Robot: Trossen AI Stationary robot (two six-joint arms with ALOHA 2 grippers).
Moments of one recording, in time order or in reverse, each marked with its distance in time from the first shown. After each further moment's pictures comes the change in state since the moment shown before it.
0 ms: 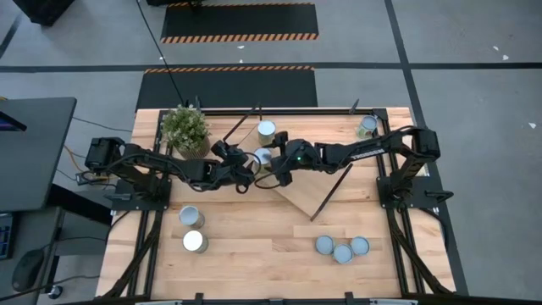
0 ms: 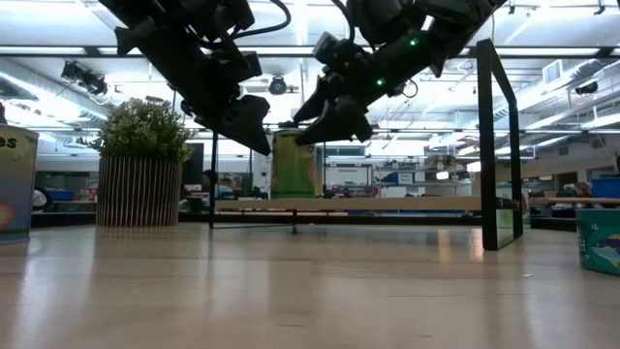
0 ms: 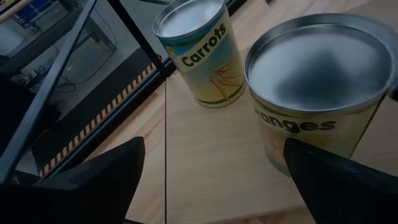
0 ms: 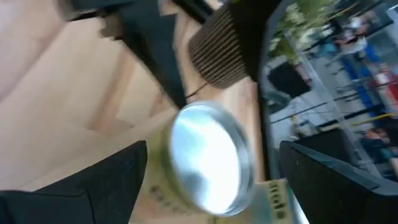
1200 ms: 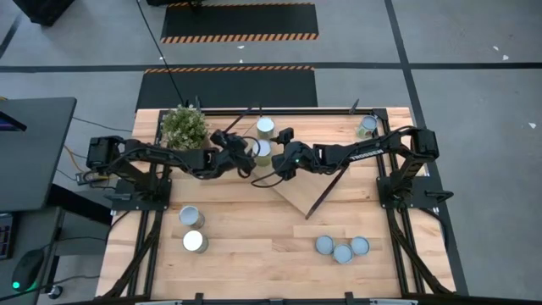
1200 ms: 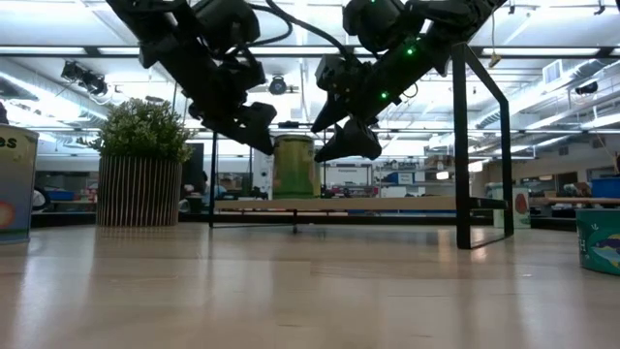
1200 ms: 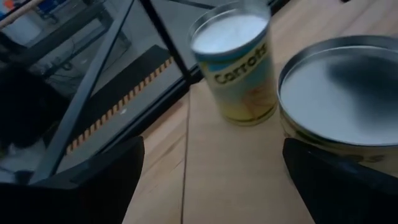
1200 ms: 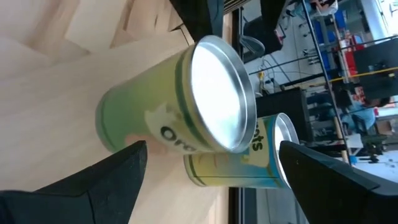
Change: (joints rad) left arm 0.137 0.000 0.000 0.093 0.043 0.094; right arm 0.004 0.008 0.001 -0.091 0.251 -0.077
